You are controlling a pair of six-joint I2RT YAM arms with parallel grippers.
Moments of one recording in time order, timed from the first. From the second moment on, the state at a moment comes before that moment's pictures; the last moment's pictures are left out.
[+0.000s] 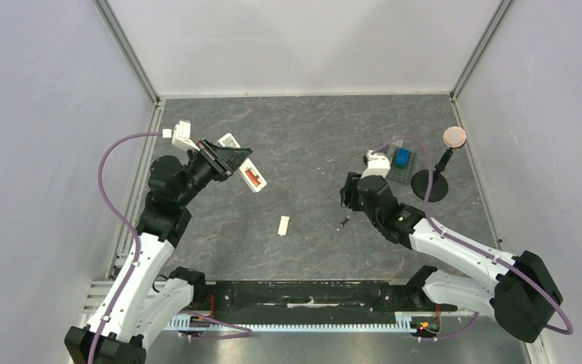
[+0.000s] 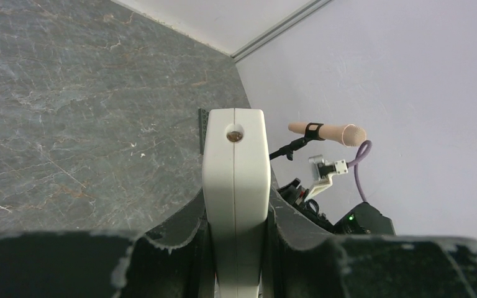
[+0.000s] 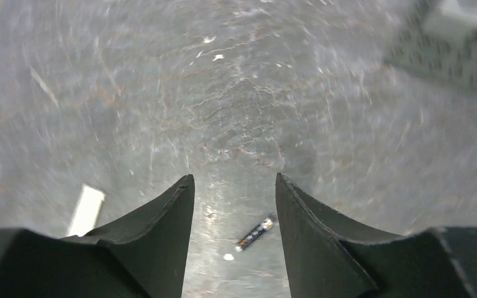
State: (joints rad) left arm -0.26 0.79 0.76 0.01 0.34 -0.89; right arm 0.72 1.08 0.60 -0.11 0.46 0.69
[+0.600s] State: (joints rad) left arm -0.26 0.82 0.76 0.01 0.34 -0.86; right arm 0.69 1.36 0.80 -0.48 -0.11 -0.81
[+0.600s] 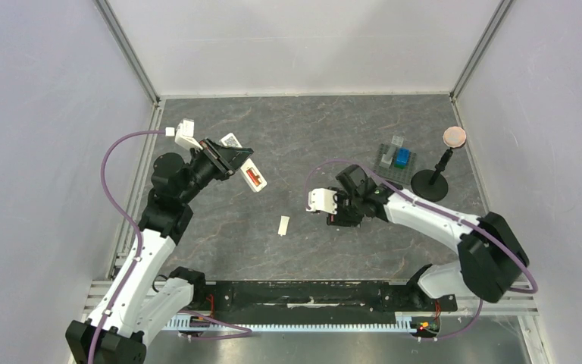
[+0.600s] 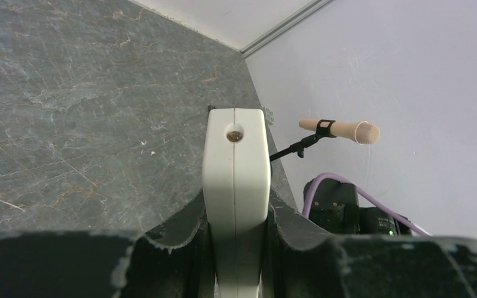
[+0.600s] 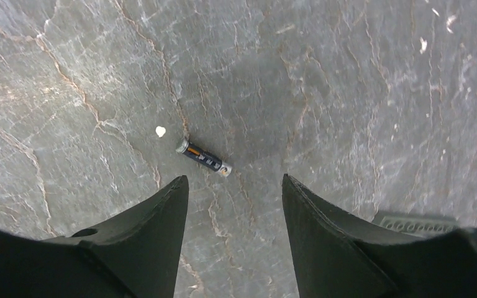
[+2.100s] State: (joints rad) left arm -0.25 0.83 0.77 0.00 0.31 -0.84; right arm 0.69 1.65 0.95 -0.68 -0.17 -1.02
